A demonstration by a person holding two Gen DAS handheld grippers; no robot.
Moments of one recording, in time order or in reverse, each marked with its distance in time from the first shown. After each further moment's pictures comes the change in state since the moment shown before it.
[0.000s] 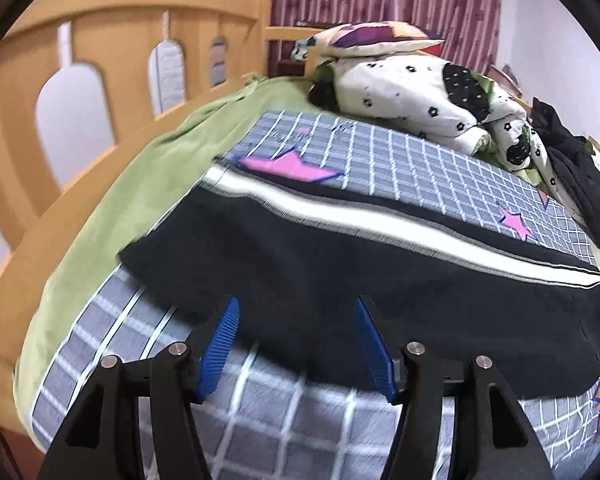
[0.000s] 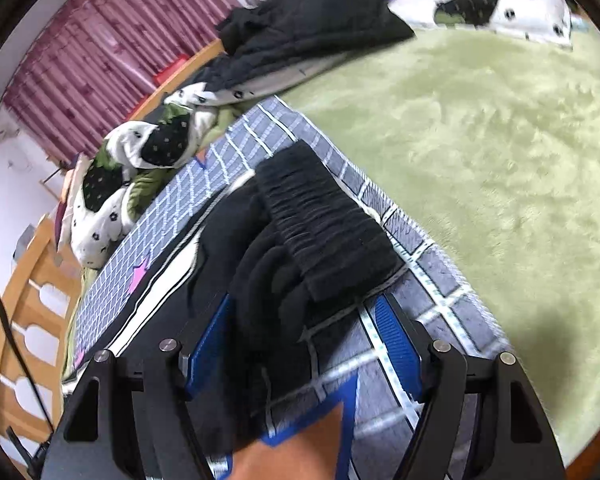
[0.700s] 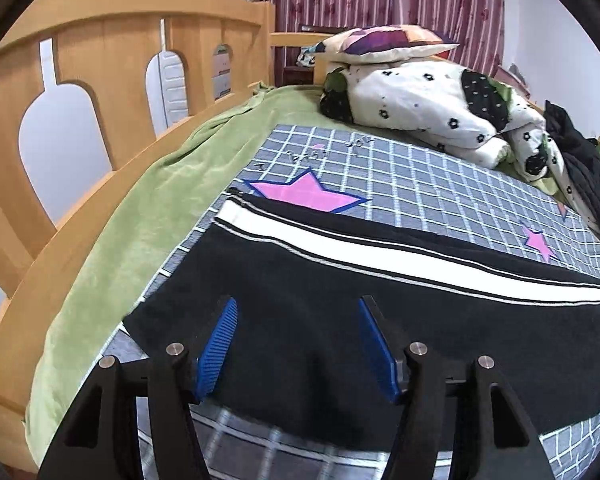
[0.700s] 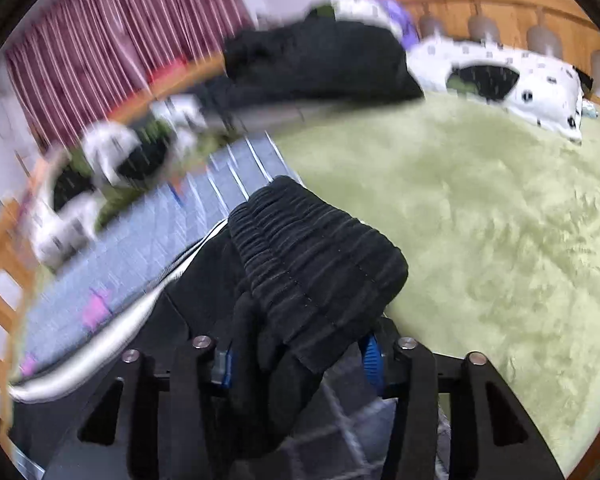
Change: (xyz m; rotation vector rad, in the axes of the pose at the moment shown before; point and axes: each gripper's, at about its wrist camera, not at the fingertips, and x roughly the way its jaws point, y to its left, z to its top) left arm 0.036 0.027 0.041 0.006 0.002 0.047; right arm 0.027 0.029 0.060 -0.190 -0.075 -0.206
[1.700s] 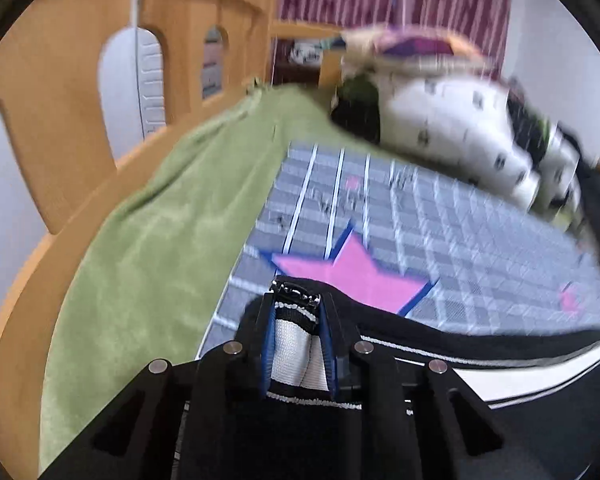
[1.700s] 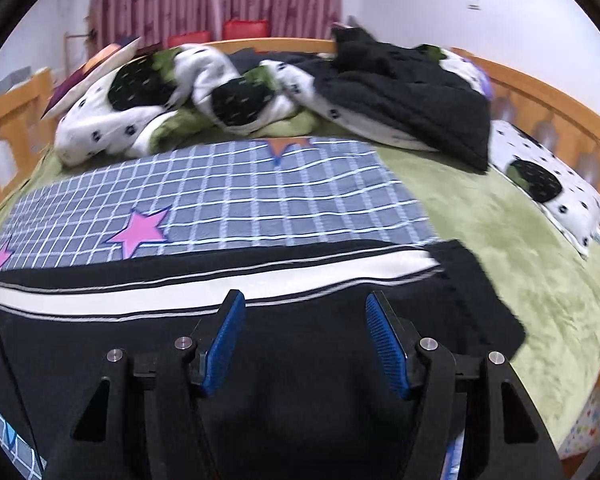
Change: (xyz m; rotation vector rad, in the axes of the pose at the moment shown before) left arm 0.116 0.074 0.103 -0.033 -0.016 -0.131; right arm -0.043 0.195 -0.049 -0.385 -0.068 -0.064
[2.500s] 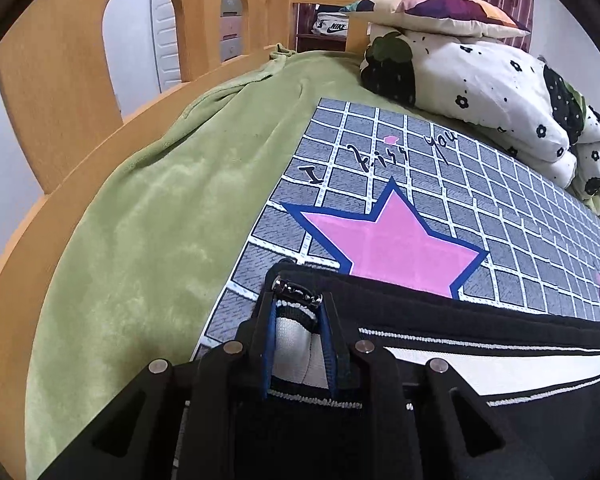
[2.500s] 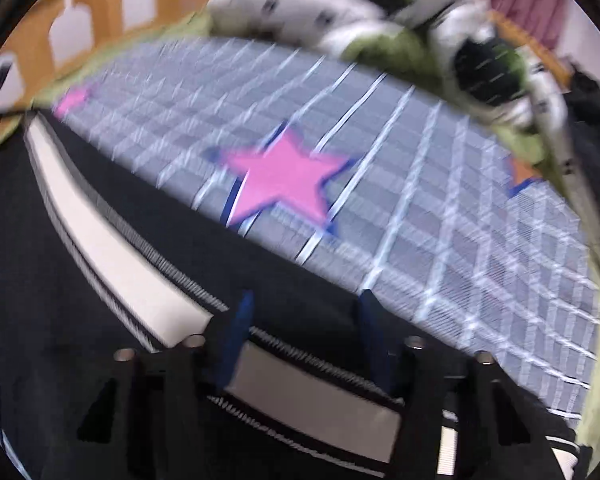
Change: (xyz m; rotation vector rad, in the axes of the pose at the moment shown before) left arm 0.047 0.007 -0.023 0.010 0.116 0.114; right arm 0.146 0.142 0.025 -0.601 0.216 0.392
